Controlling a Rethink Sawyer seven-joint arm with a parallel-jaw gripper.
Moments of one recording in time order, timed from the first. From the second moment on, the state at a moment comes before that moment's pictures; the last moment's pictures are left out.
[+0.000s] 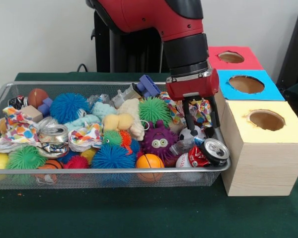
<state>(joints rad) -0.56 -0.52 0.46 2.05 0.08 -0.24 1.76</state>
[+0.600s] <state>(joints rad) -0.54 -0.47 0.43 2.02 0.12 -0.24 1.76</state>
